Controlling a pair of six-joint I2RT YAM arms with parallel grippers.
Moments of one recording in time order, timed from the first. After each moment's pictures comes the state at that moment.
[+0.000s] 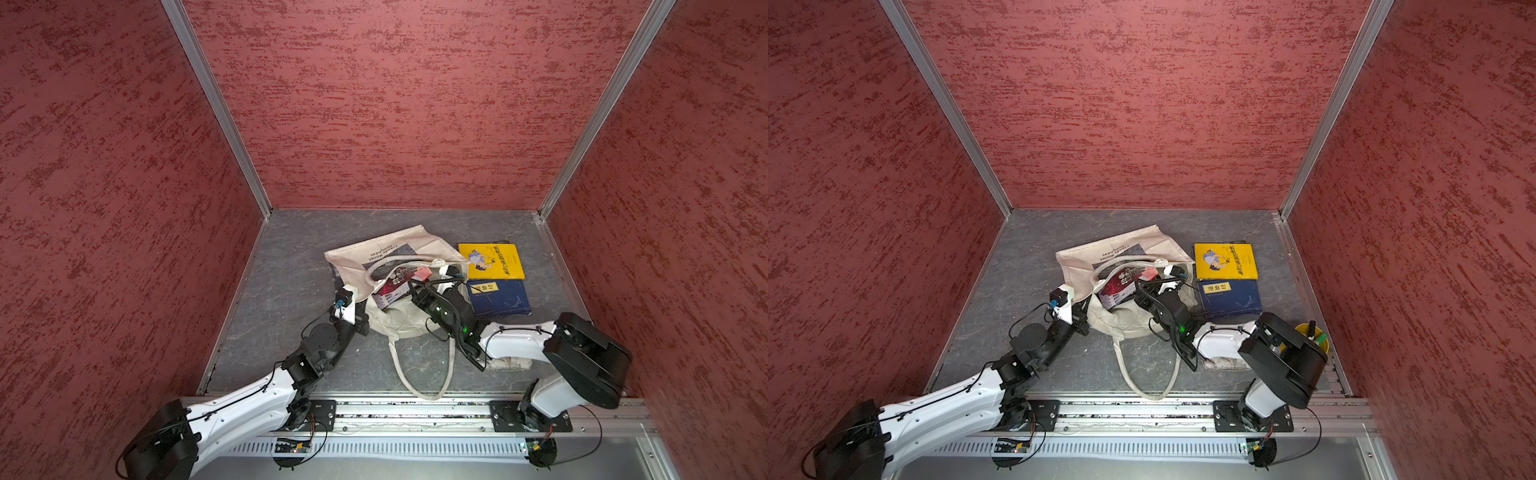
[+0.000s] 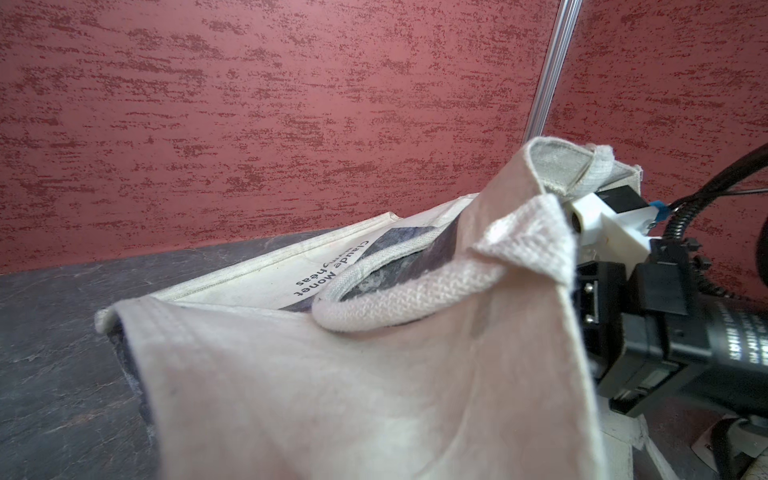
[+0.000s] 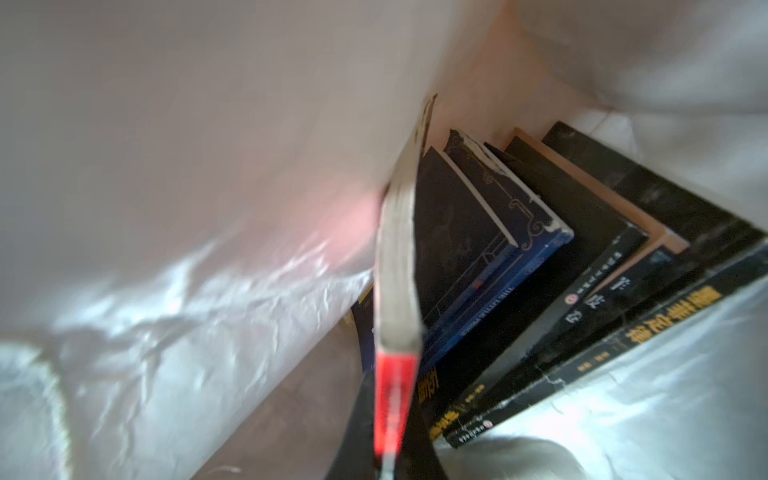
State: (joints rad) left arm -0.83 0.78 0.17 0.60 -0.40 -0.09; right arm 0.88 1.50 0.56 0.76 0.24 1.13
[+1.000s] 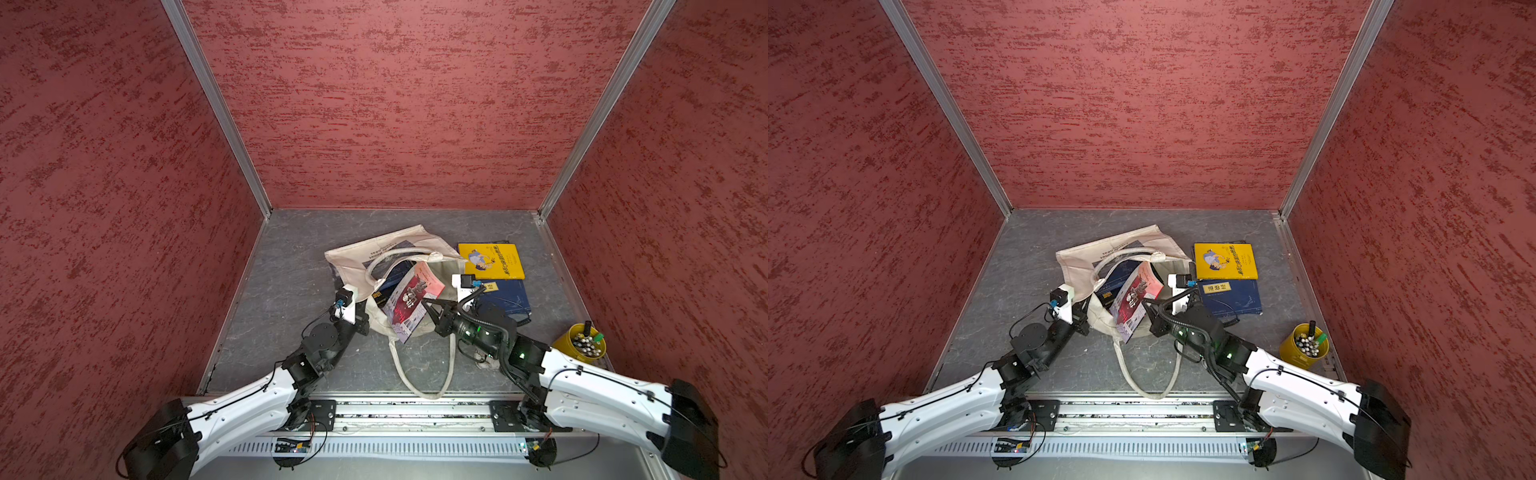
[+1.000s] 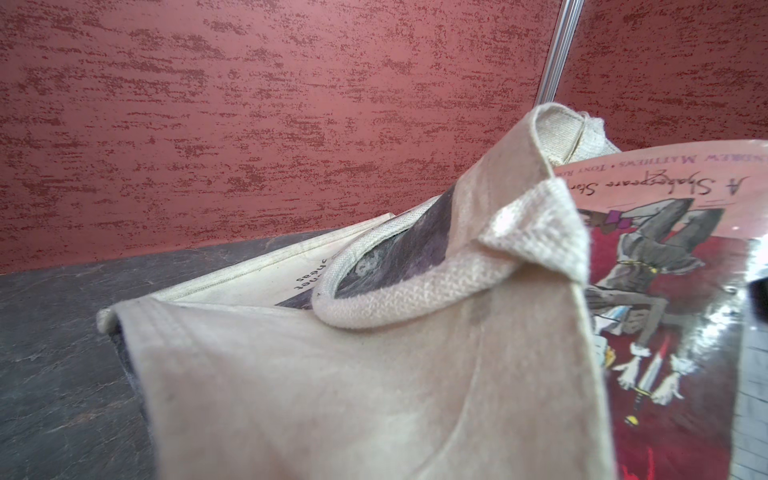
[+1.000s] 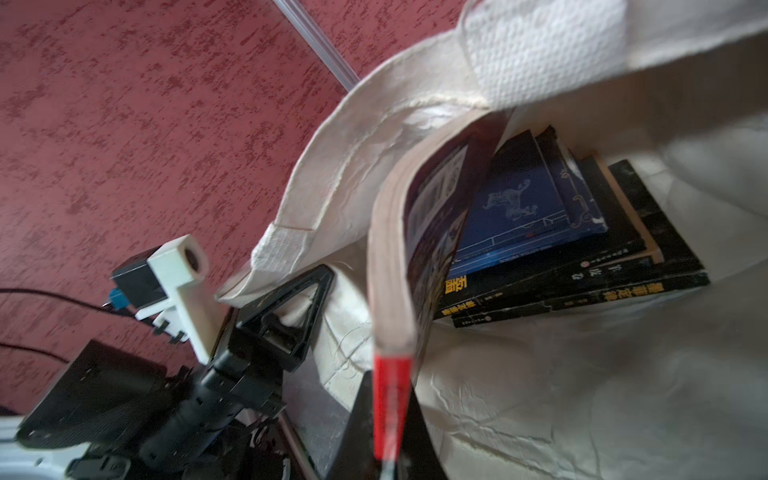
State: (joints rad) left arm -0.84 0.79 0.17 0.61 -0.40 -0.09; right arm 0.98 0.89 0.48 0.28 0.07 0.76
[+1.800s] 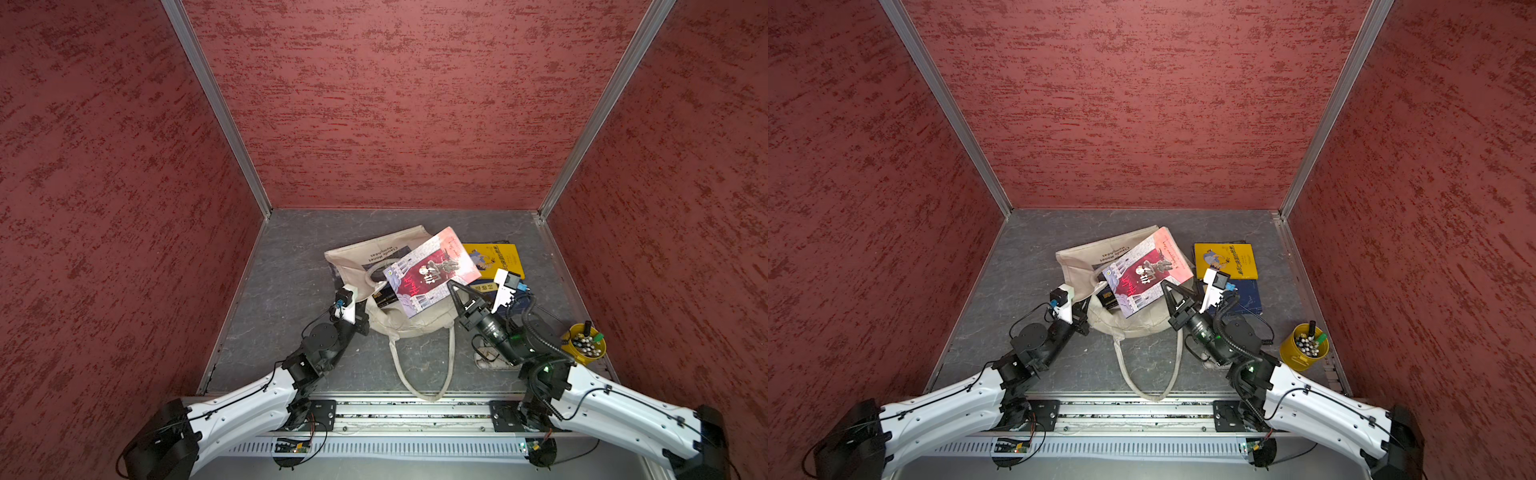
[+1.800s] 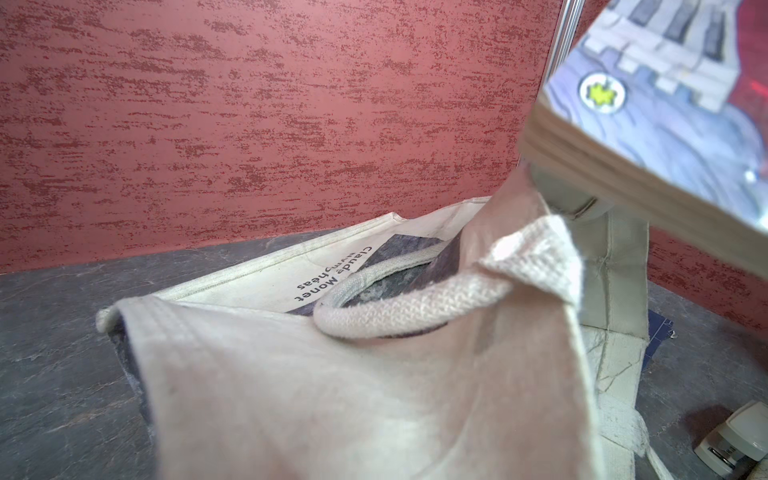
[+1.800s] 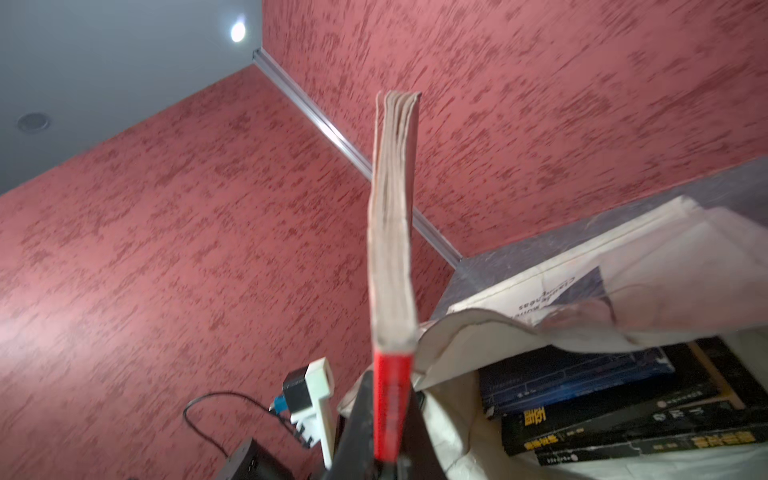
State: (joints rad) left arm -0.84 0.79 0.17 0.61 -0.41 -0.09; right arm 0.99 0.66 0.44 0.48 0.34 0.81
